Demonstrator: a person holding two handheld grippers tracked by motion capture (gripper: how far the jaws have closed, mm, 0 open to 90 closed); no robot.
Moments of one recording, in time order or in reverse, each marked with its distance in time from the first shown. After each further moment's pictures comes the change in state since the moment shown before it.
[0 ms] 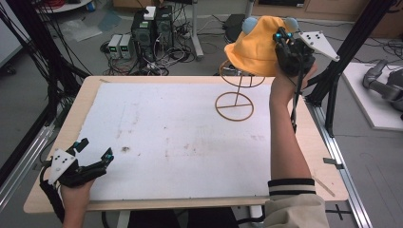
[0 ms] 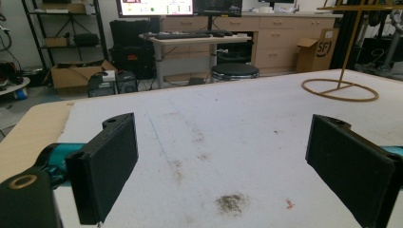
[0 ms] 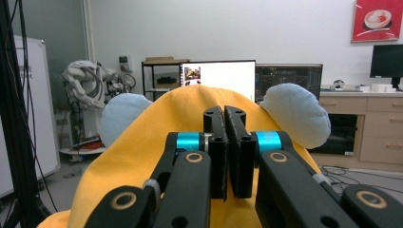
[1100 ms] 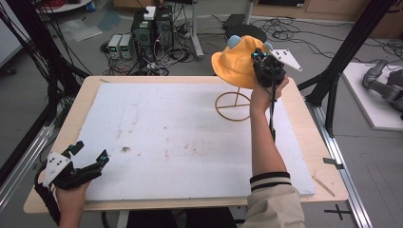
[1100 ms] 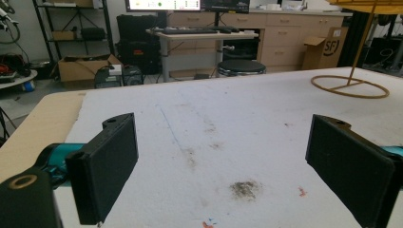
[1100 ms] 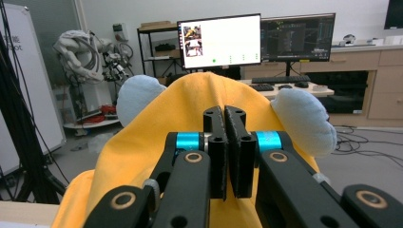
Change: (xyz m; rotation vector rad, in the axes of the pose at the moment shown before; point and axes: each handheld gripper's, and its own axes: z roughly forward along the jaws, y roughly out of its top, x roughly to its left) left arm 0.010 -0.006 -0.008 0.012 0.025 -0.017; right arm 0.016 -0.080 0.032 0.142 -0.008 0.059
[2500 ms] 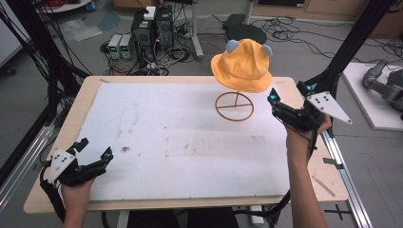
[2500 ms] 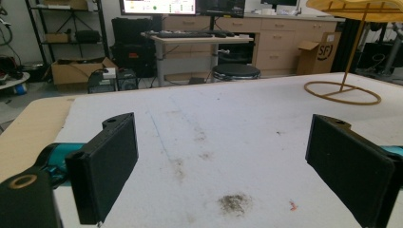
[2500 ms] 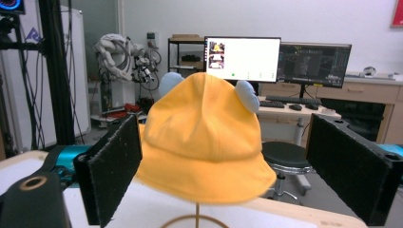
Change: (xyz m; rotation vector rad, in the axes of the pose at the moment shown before) left arm -0.008 0.004 0.012 -0.015 -0.022 -0.008; right arm -0.039 -0.009 -0.151 -0.071 0.125 -0.115
